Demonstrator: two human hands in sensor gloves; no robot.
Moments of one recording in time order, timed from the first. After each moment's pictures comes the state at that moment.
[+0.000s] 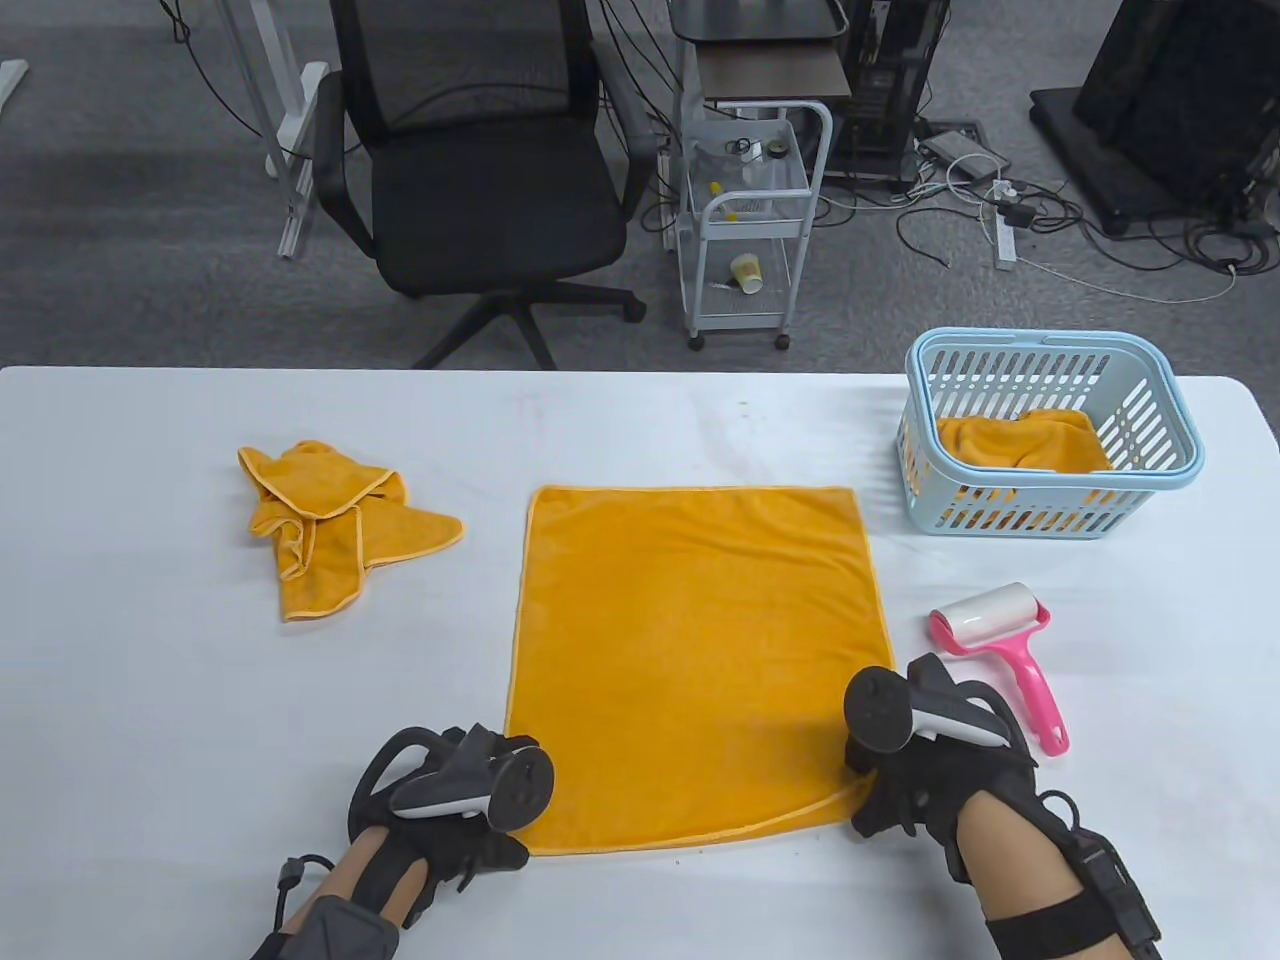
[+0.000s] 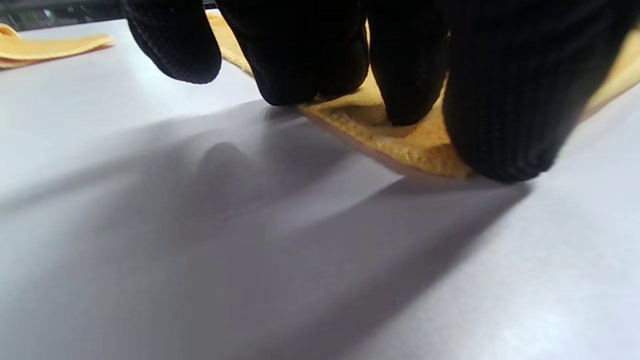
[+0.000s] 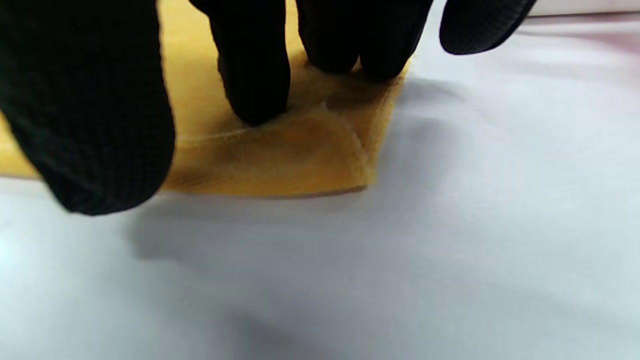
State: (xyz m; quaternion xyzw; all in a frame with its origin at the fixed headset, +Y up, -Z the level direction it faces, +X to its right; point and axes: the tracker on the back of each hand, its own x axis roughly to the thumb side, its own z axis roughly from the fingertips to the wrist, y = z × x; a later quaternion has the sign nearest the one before) left_hand -0.159 -0.786 -0.223 -0.23 -0.27 -0.09 0.93; right_hand 0.219 -0.770 -0.272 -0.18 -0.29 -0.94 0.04
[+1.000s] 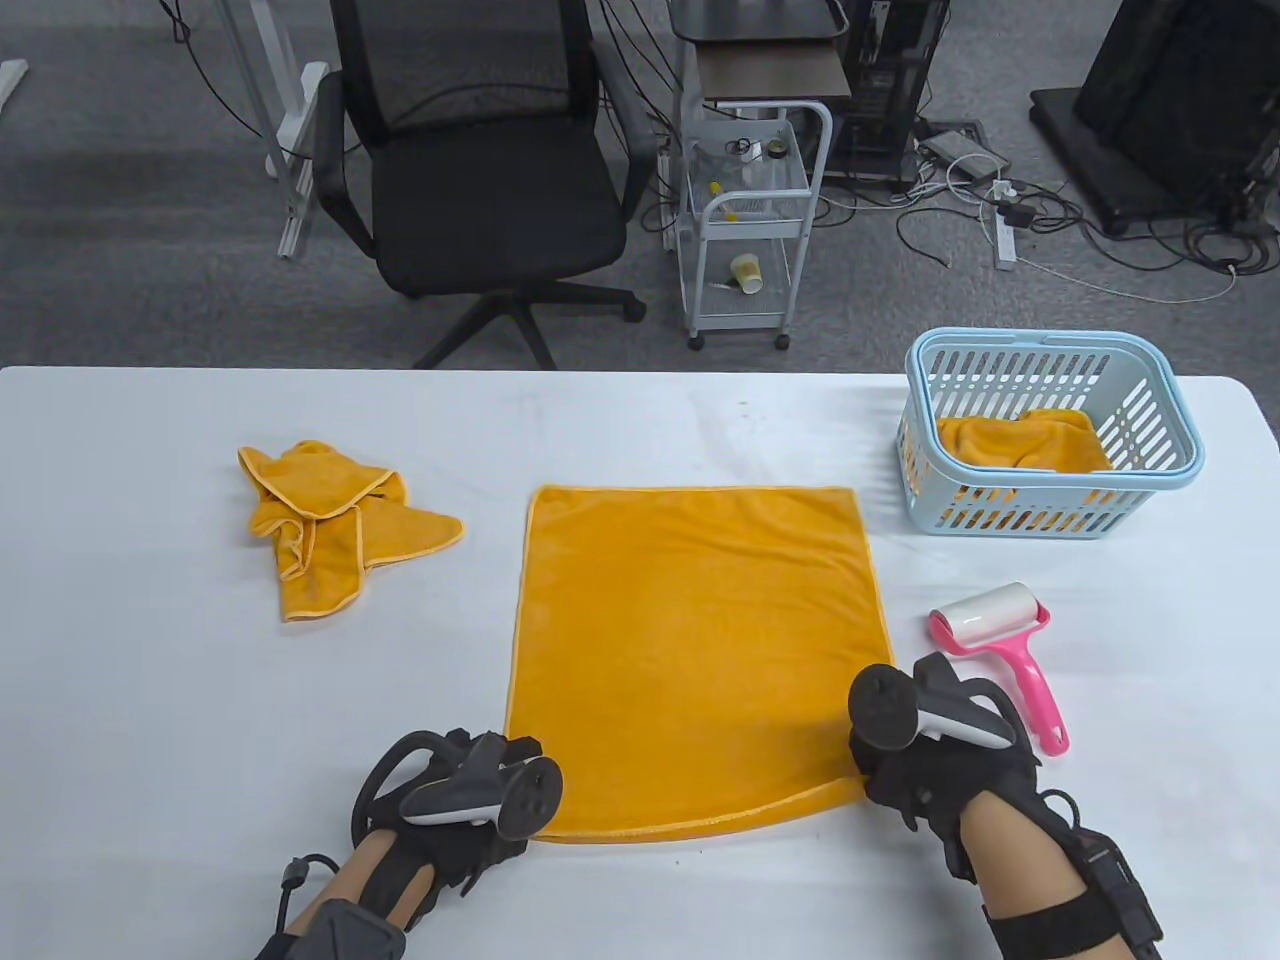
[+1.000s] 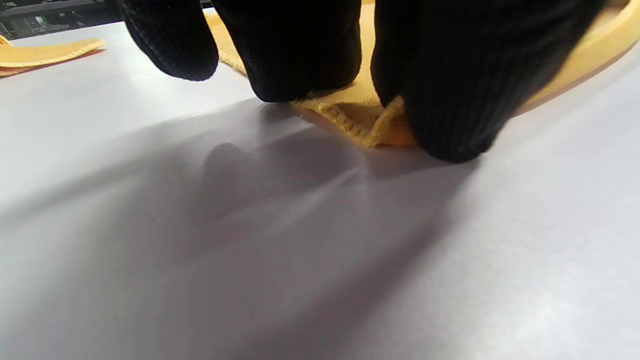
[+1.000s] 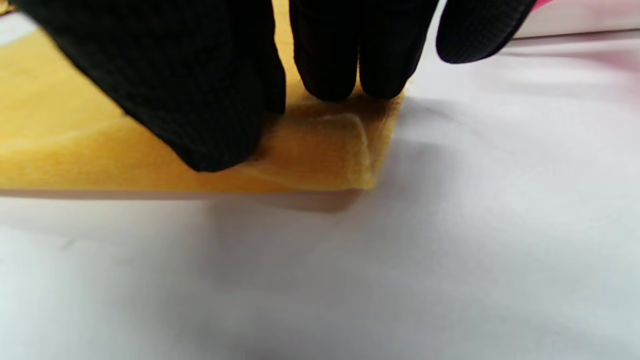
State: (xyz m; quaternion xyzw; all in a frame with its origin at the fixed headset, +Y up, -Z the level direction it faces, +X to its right) left_hand -0.157 -0.789 -0.221 -0.23 -0.28 -0.10 0.93; right_hand 0.228 -0.762 -0.275 -0.17 -0.26 -0.95 -0.01
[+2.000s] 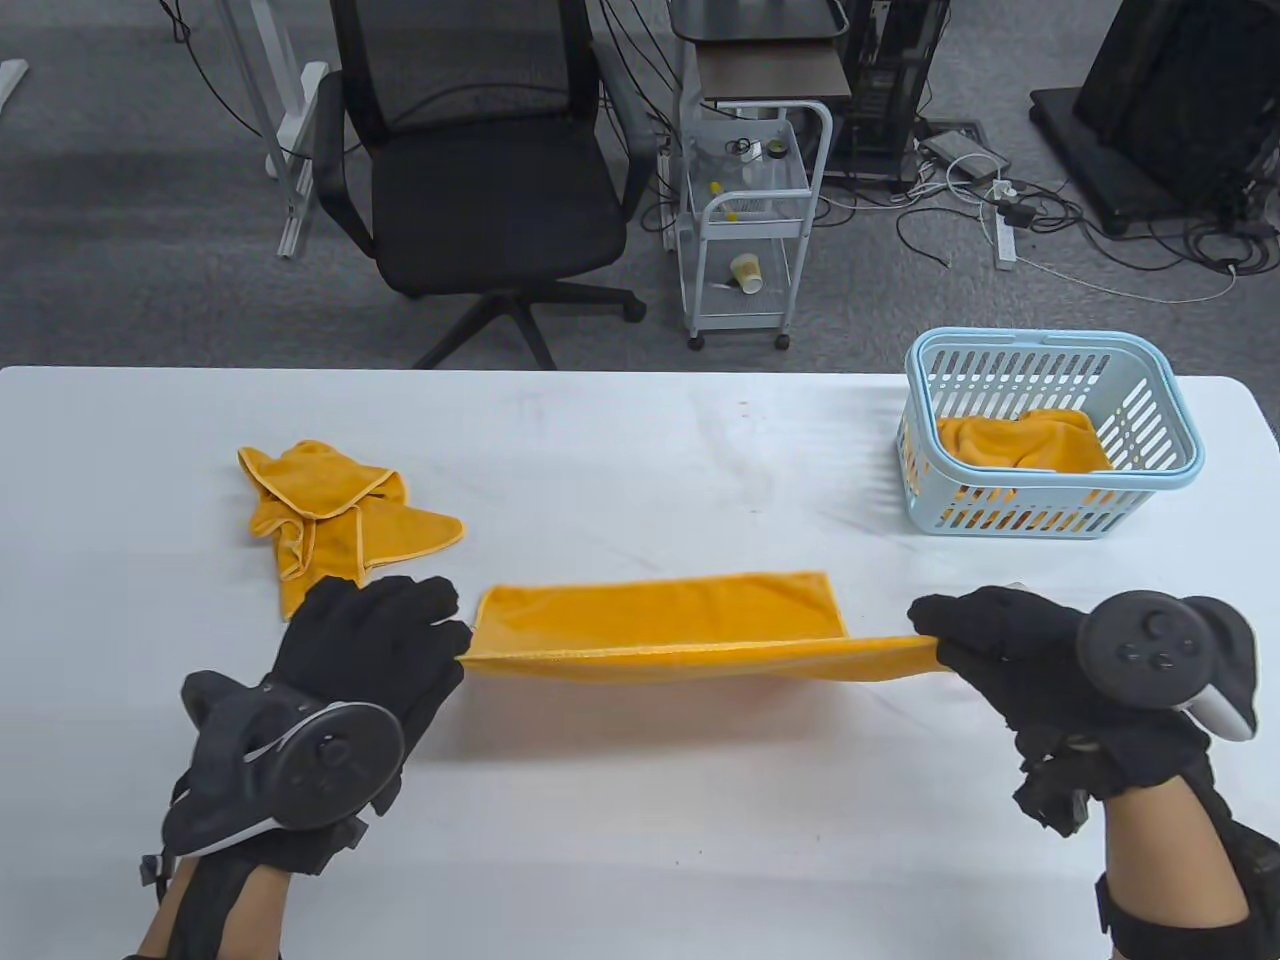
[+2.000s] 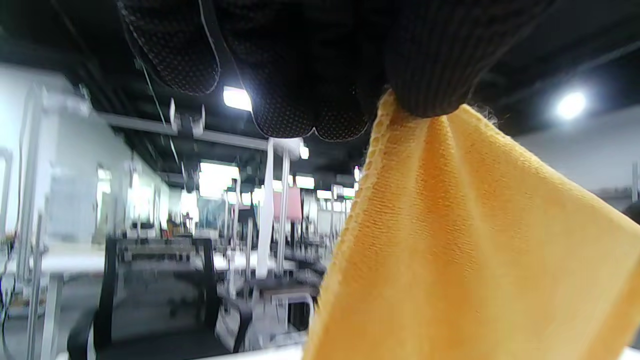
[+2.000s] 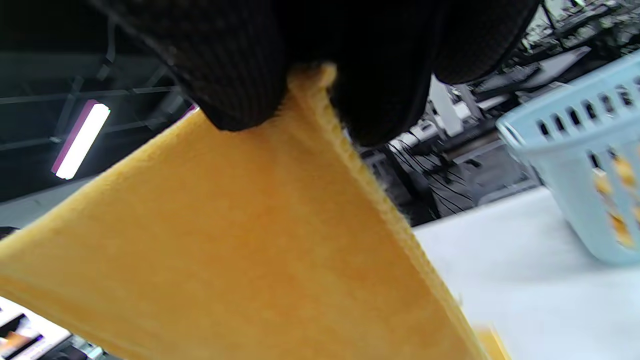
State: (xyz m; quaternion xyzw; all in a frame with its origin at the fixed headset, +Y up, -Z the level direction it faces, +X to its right) left_hand -0.217 -0.500 -0.171 0.17 -0.20 0.05 0.96; right_hand 0.281 -0.540 -0.244 -0.23 0.05 -0.93 -0.29
